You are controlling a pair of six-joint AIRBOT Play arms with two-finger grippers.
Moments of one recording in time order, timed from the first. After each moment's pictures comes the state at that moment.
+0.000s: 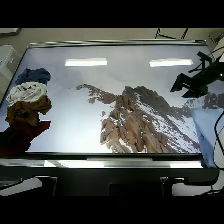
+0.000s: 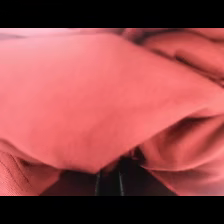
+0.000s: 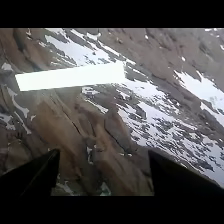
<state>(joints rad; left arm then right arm) 0.81 -1.35 0.96 1.43 -1.21 -1.42 -0.19 -1.58 1.81 -1.27 1.66 1.67</state>
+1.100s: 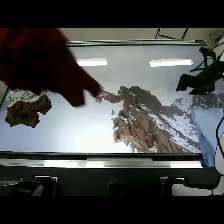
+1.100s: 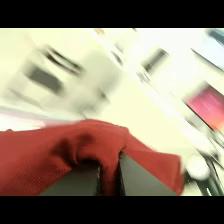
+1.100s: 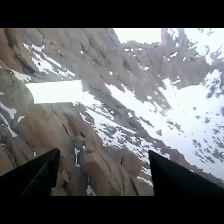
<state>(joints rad) -0.16 -0.71 1.33 0.74 -0.72 -1.59 -0.16 -1.51 1.81 -1.45 1.61 1.59</state>
